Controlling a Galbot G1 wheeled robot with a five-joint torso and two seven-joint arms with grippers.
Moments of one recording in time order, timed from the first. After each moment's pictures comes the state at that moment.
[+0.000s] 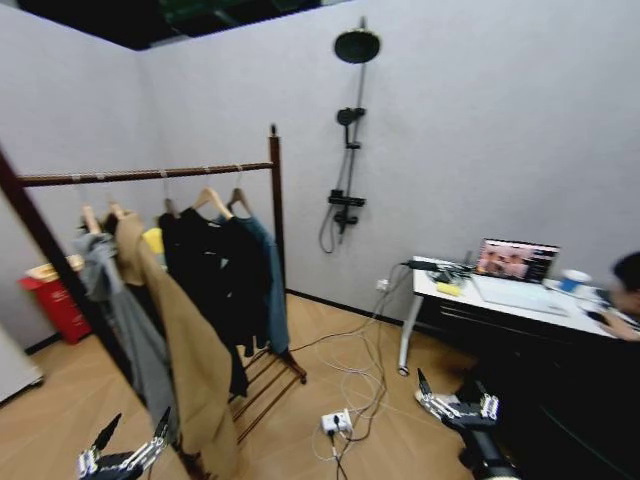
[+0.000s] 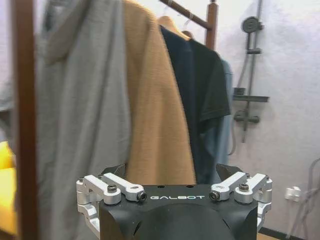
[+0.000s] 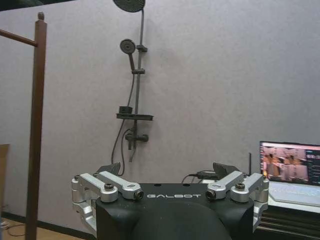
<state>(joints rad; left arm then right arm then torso) 1.94 -1.35 -0.90 -2.27 -0.51 -0.14 0.13 -1.86 1.38 0.78 2.32 0.26 0.18 0.06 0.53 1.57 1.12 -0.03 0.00</state>
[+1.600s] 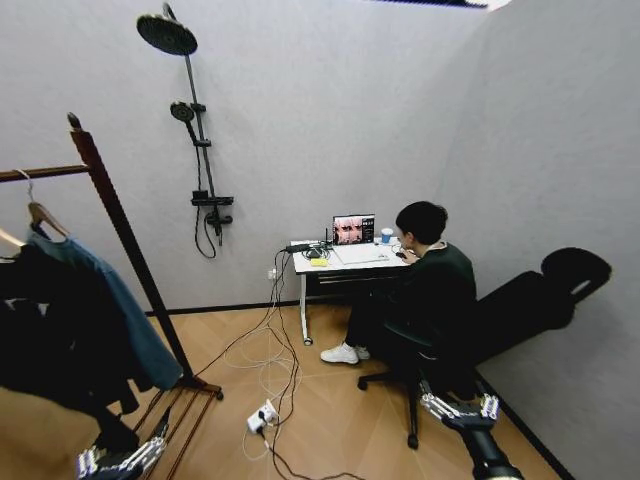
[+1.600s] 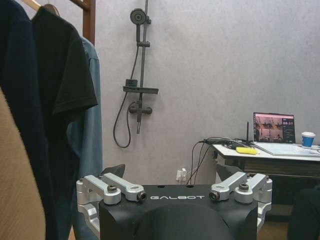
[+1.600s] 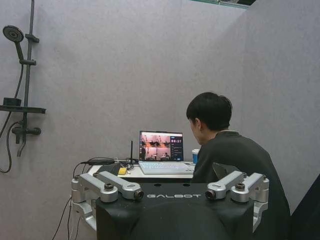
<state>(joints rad) 1.94 -1.35 -0.90 -2.27 -0.51 -0.14 0.13 -1.86 1.38 0.78 2.32 0.26 0.18 0.06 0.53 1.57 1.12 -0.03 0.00</state>
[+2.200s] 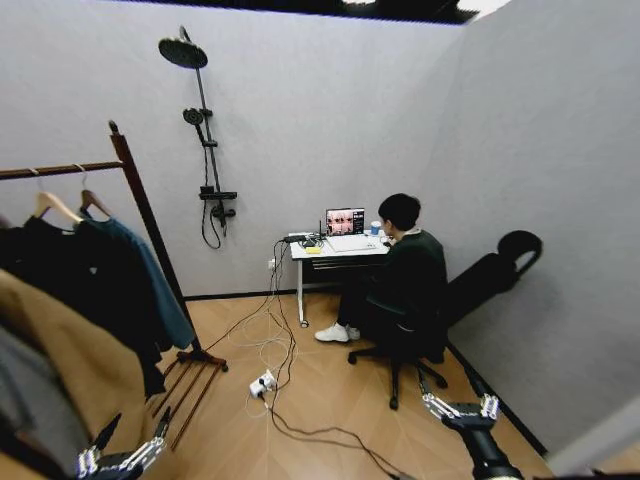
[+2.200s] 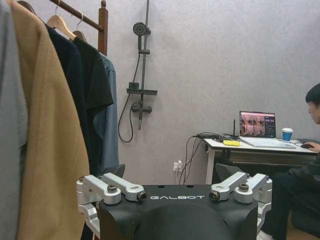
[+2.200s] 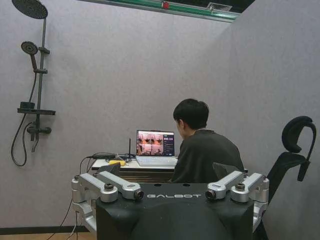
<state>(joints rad) 1.94 -1.35 -0.90 -2.27 -0.51 -0.14 0.13 -1.86 1.38 0.78 2.32 0.26 0.18 0.06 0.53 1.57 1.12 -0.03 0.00</state>
